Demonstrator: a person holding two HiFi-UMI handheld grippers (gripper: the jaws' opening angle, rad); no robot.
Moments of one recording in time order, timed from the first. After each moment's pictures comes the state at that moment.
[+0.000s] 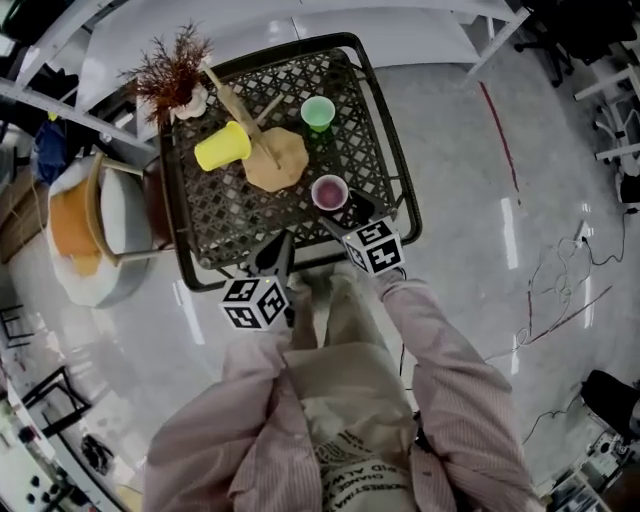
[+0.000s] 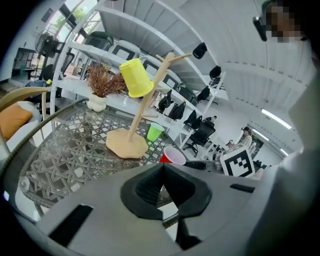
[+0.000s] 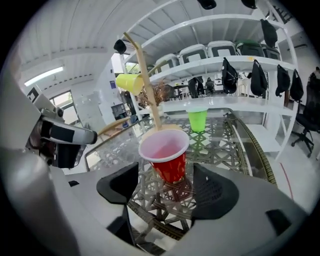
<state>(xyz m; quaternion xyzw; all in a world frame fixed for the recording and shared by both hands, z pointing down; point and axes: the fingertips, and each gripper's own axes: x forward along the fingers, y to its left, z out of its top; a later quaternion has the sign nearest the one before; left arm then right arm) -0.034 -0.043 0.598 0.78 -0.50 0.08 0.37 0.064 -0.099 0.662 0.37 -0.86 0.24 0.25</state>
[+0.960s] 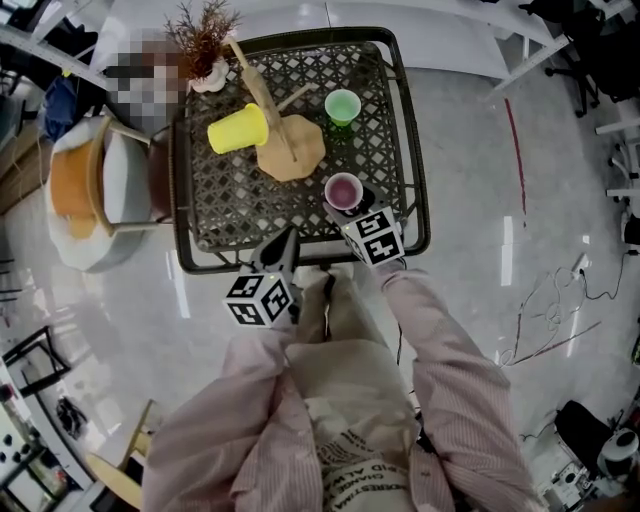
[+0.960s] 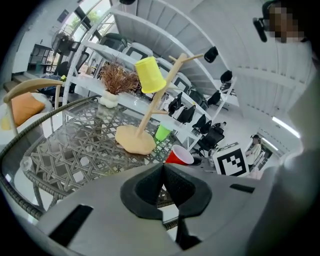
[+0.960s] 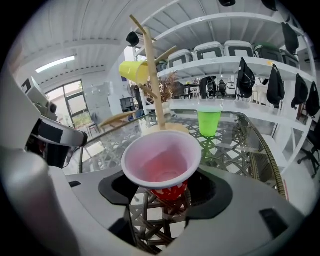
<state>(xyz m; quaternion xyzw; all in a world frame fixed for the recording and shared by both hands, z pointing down) -0.041 -0.041 0.618 0.74 -0.54 0.06 0.39 0.040 -0.128 0.680 0.33 -0.88 0.19 0.28</state>
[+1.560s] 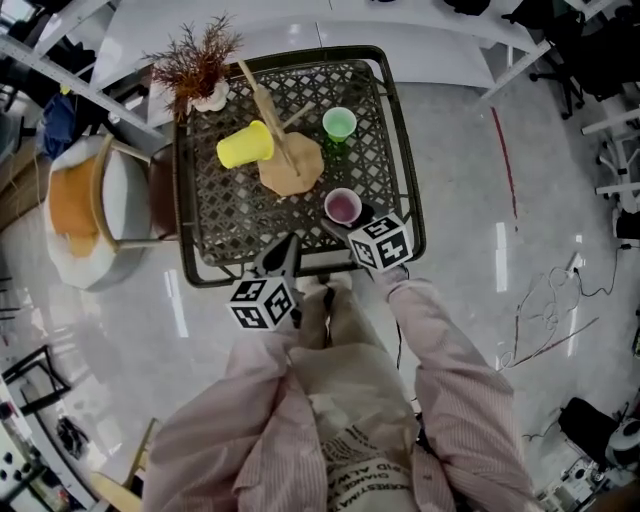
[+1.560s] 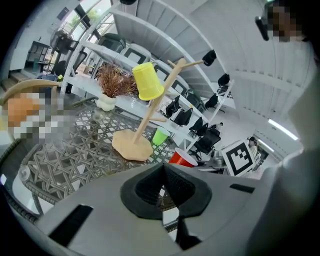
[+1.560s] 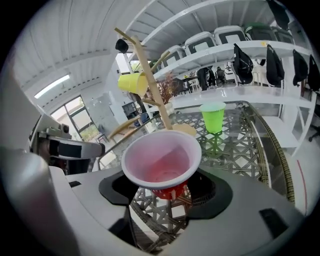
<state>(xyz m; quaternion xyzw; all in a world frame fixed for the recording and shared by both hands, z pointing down) -0.045 -0.049 0.602 0.75 -0.53 0.04 0.39 0.034 -0.110 0.656 0.29 -0.88 0.28 0.26</state>
